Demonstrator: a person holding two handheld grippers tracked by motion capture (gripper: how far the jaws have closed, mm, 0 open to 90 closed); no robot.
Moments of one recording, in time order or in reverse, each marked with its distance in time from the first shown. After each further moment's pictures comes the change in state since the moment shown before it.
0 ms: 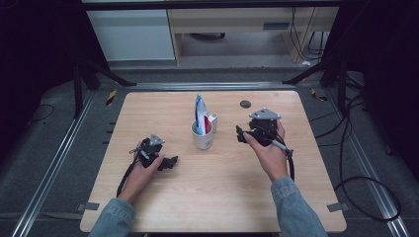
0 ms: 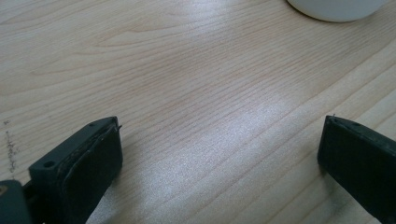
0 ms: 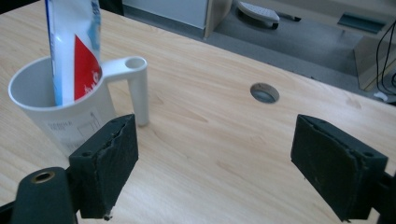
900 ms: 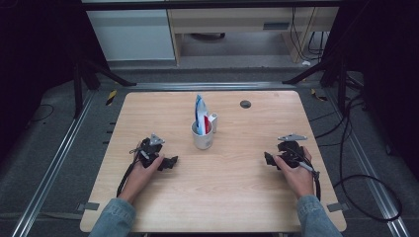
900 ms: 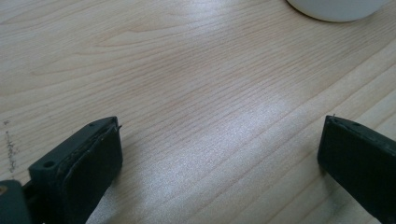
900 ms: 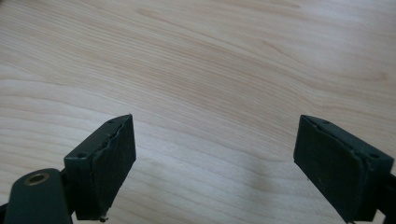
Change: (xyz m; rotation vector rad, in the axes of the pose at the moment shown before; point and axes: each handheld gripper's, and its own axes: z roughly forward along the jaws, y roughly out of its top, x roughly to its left) left arm 0.000 0.000 0.000 0.000 0.000 0.000; right arm -0.069 -0.107 0.003 0.257 -0.032 0.116
